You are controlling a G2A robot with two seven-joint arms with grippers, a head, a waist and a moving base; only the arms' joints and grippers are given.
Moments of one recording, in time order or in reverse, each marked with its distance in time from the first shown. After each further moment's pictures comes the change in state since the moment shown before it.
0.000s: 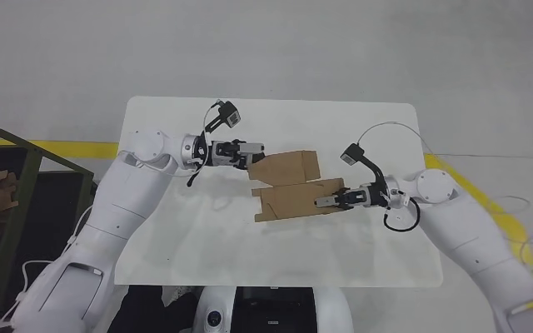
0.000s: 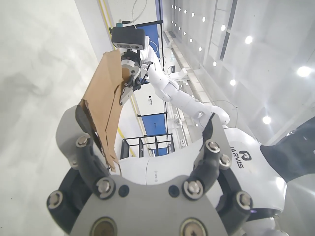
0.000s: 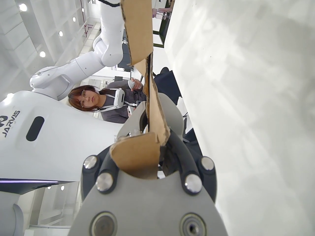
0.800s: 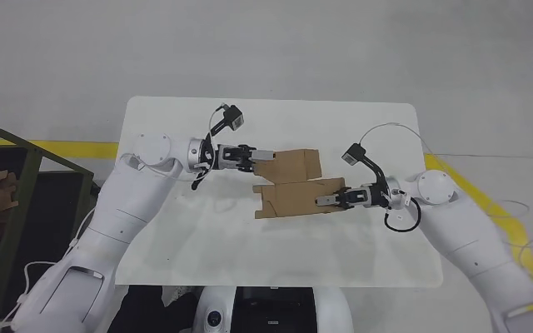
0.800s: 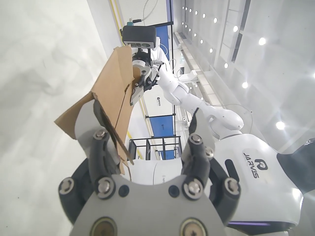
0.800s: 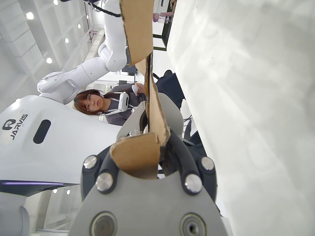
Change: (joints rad) left arm 0.020 -0.001 0.009 -0.042 0.085 0.017 0.057; right arm -0.031 -0.015 0.048 -0.004 -0.002 0.037 0.008
